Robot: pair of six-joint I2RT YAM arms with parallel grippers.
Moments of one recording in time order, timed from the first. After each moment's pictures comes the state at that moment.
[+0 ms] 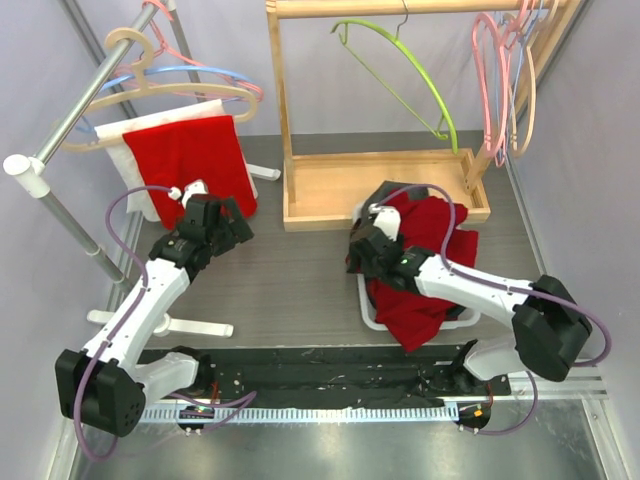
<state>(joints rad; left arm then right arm) -0.29 1.10 0.92 -0.57 -0.24 -0.66 0.83 1.40 0.86 -0.35 0.47 0.70</state>
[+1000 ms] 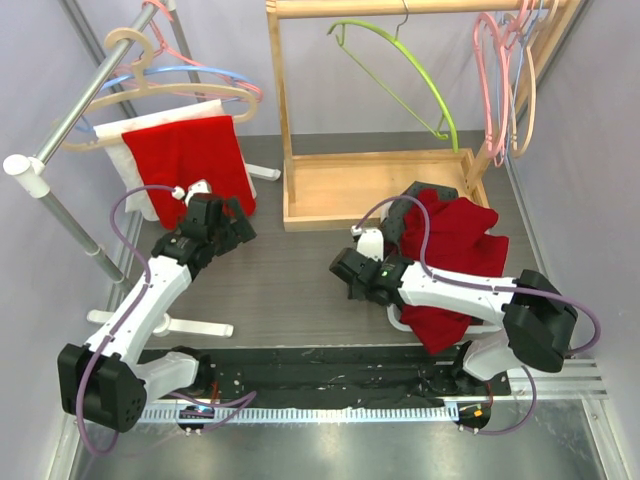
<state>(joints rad) -0.29 1.13 0.92 -0.56 -0.21 -0.66 1.00 1.45 0.94 -0.62 0.50 0.80</state>
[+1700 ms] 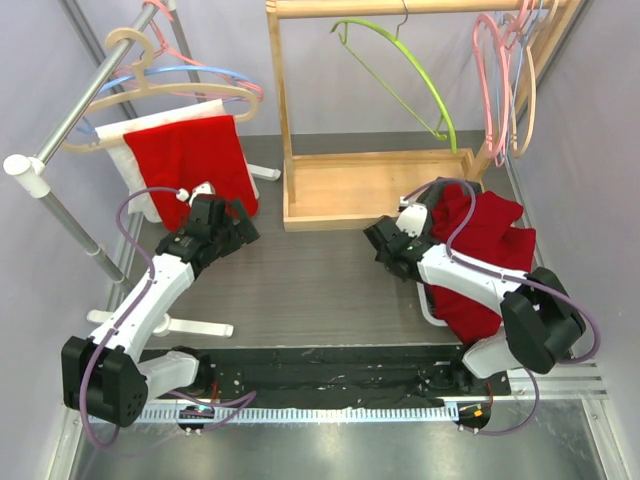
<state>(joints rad) -0.29 1.15 0.90 -0.53 -0.16 -0.68 0.69 1.43 0.86 -0.45 0.64 0.83</state>
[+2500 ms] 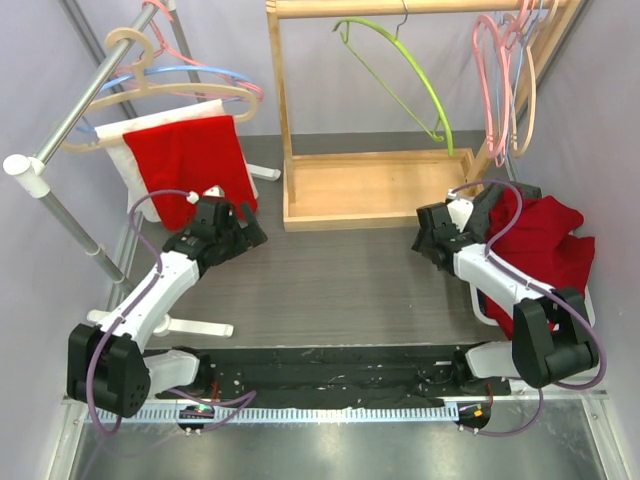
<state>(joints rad) -0.30 1.20 0.87 -0.47 -0.07 -0.68 0.30 1.34 0.76 -0.35 0.50 0.63</state>
